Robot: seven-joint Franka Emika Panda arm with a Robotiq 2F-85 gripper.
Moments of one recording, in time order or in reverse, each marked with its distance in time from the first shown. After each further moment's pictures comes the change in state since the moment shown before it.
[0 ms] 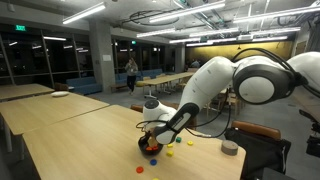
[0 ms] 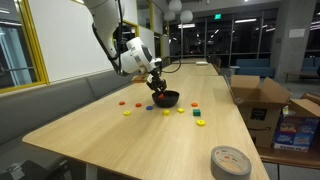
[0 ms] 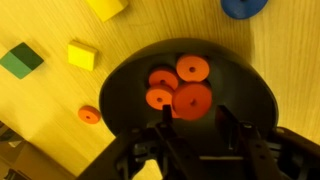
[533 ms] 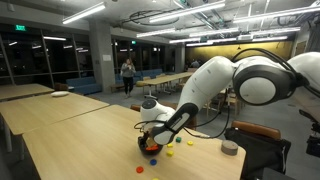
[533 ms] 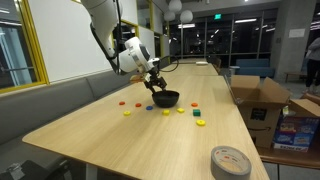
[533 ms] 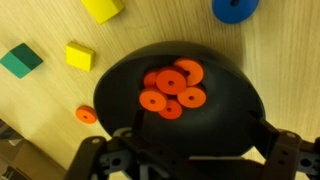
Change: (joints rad) arm 0.019 0.001 0.000 0.018 0.000 -0.042 0.000
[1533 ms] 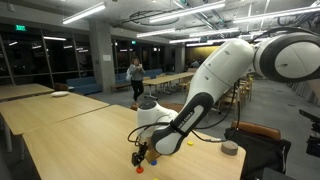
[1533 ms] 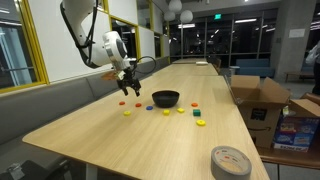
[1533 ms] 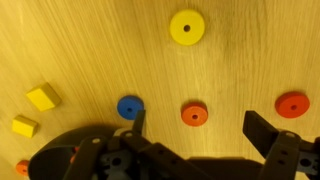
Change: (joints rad) arm 0.011 -0.206 0.202 -0.258 0.059 -0.034 -0.050
